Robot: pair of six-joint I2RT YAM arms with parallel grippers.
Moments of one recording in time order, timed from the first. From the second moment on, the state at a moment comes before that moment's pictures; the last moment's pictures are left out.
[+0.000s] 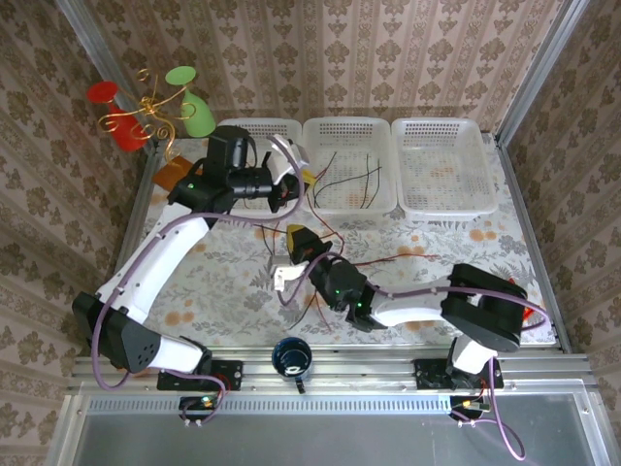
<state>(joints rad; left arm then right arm) -0.52 1.41 1.47 -0.53 0.68 0.41 1.12 1.62 0.71 1.09 0.60 -1.36</state>
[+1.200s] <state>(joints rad) -0.44 1.10 1.29 -0.43 0.16 0.26 0.47 0.69 0.70 0.01 0.62 -0.10</state>
